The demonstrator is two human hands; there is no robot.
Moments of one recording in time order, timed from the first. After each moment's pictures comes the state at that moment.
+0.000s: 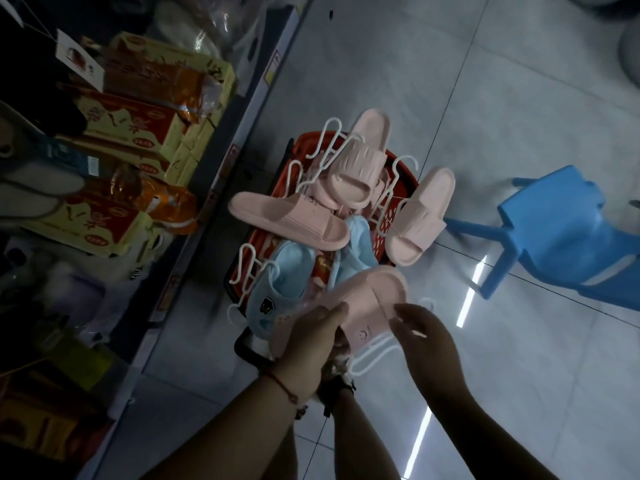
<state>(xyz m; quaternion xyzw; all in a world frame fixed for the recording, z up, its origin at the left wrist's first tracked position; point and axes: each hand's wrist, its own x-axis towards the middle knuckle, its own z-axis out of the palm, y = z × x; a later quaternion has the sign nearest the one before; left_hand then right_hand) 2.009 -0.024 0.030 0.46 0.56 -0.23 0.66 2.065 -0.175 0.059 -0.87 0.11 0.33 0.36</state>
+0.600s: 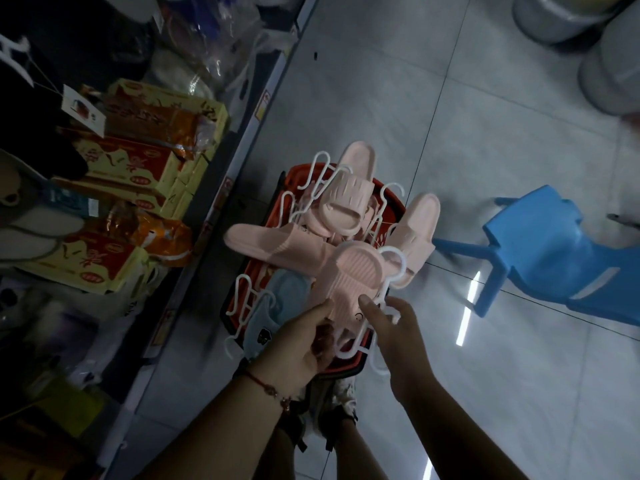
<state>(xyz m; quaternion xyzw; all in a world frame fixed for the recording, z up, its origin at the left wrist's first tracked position) 2.039 0.017 0.042 0.22 0.56 -0.25 0.76 2.092 -0.114 0.072 -0.73 0.26 0.34 0.54</state>
